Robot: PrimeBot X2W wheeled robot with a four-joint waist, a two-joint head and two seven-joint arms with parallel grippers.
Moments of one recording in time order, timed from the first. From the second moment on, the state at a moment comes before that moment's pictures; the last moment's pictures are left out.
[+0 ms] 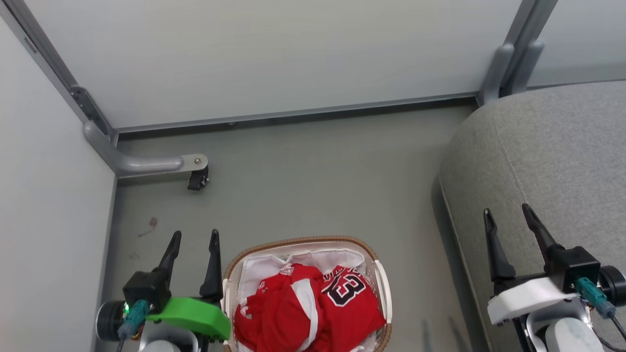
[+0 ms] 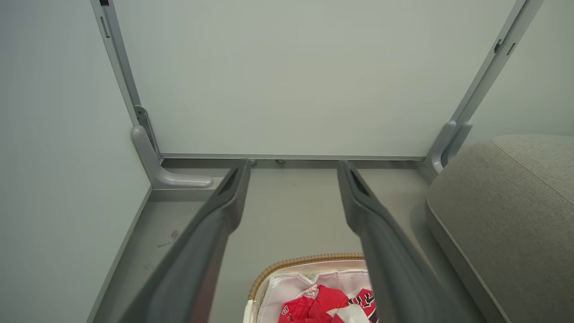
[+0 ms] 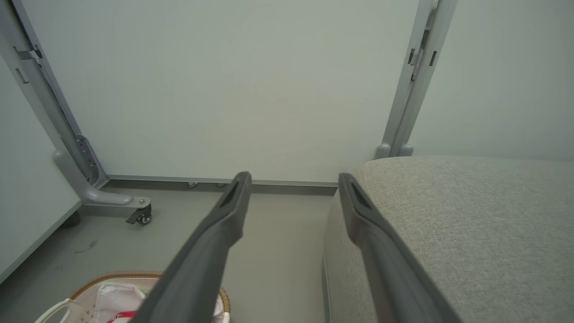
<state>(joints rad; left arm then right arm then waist) -0.09 0.05 -0.14 0.33 -0.25 -0.10 -0.26 -0.05 -0.05 -0.06 0.15 0.05 0.13 -0.26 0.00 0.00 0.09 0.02</state>
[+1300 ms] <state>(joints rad) -0.65 0.05 -0.61 1.10 -0.40 -0.06 -0.26 -0.32 -0.05 0.03 0.11 0.15 0.13 -0.26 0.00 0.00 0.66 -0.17</state>
